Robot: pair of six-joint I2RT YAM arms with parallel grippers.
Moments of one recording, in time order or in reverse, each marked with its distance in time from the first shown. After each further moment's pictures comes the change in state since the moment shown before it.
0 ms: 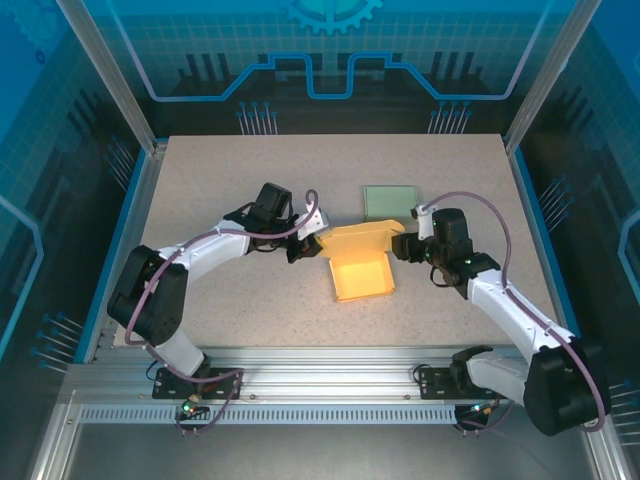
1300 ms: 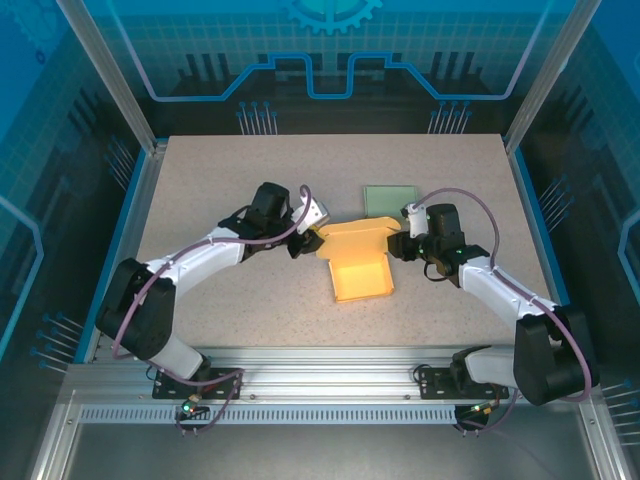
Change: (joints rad) left arm -0.034 -0.099 -0.050 0.109 -0.187 -0.189; right arm -0.019 0.144 0.022 0.071 -0.146 -0.027
